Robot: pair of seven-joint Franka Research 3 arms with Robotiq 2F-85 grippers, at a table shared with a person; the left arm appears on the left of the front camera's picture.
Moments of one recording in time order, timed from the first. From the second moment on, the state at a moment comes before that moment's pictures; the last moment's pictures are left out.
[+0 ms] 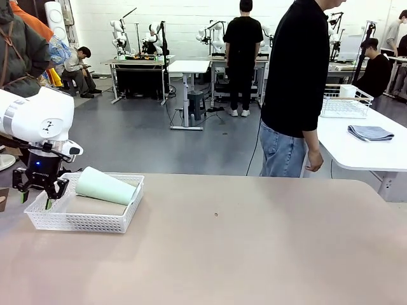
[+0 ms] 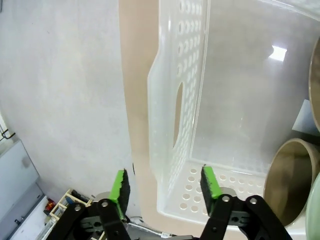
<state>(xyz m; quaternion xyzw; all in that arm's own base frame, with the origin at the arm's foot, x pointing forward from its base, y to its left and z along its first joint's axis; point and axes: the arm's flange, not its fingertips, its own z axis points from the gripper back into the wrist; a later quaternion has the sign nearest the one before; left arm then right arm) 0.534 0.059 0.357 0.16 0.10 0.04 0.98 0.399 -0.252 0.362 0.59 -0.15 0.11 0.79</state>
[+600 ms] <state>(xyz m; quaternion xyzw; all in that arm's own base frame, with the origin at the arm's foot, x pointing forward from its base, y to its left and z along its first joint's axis) 0.412 0.055 0.504 0.12 -0.03 0.07 0.99 0.399 -0.252 0.362 0.59 -0.15 0.11 0.79</state>
